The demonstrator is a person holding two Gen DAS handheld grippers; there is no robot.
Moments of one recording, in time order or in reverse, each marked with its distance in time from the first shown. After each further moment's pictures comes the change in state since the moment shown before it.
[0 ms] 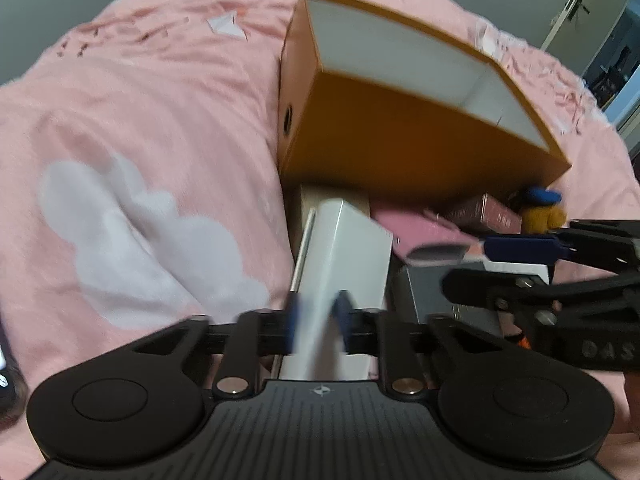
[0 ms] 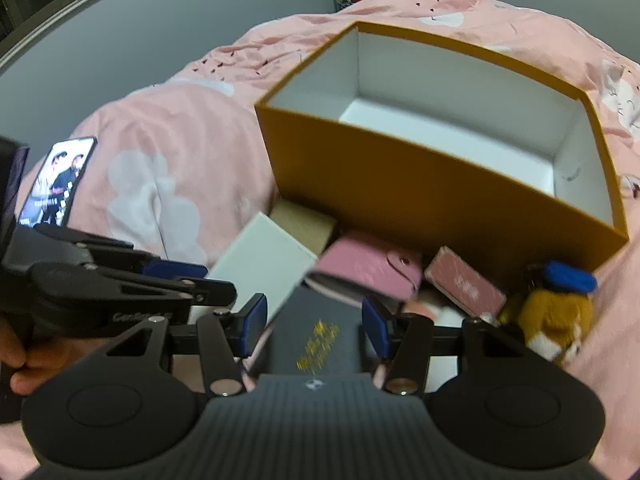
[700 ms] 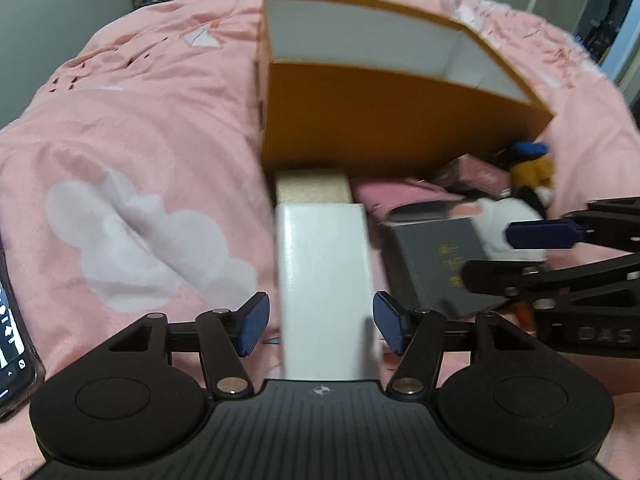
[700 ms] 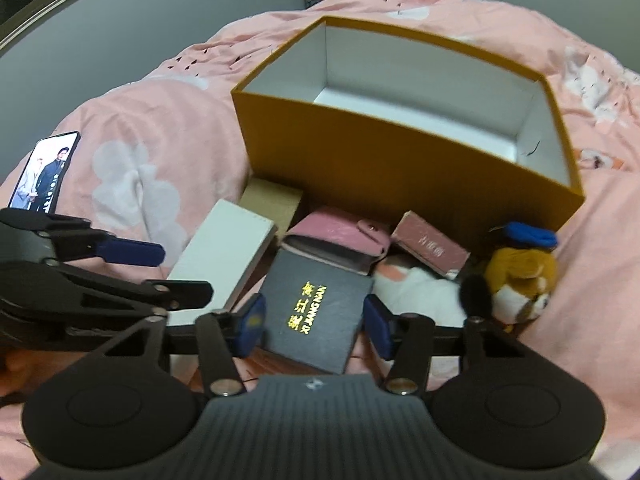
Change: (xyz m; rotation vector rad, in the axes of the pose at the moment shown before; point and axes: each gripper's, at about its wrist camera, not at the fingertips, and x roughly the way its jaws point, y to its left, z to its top) left arm -0.003 -0.028 -0.016 0.134 0.037 0.086; right arm -0.020 -0.006 -0.031 0.039 0.022 -0.078
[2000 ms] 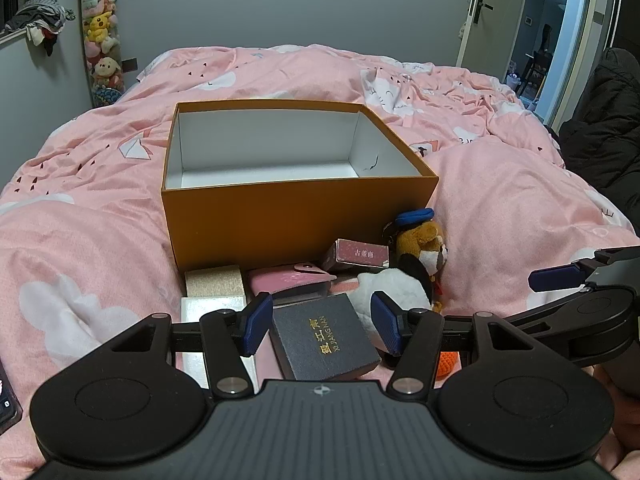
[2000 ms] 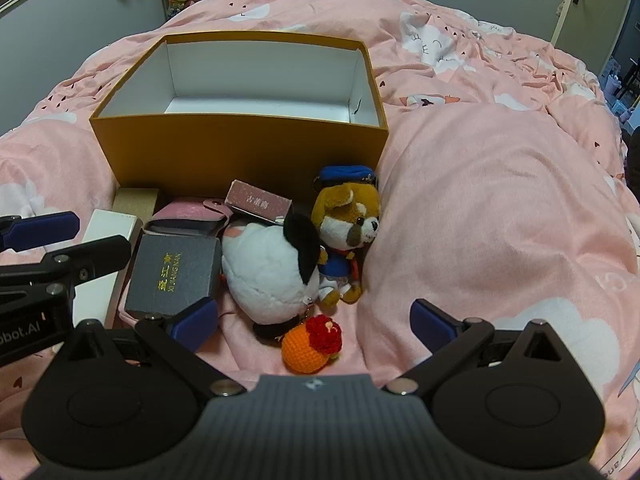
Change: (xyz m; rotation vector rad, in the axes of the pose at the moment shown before) left arm -0.057 -0.068 0.002 0.113 -0.266 -0.131; right arm -0.057 -0.037 -0.039 0.219 -0.020 -0.356
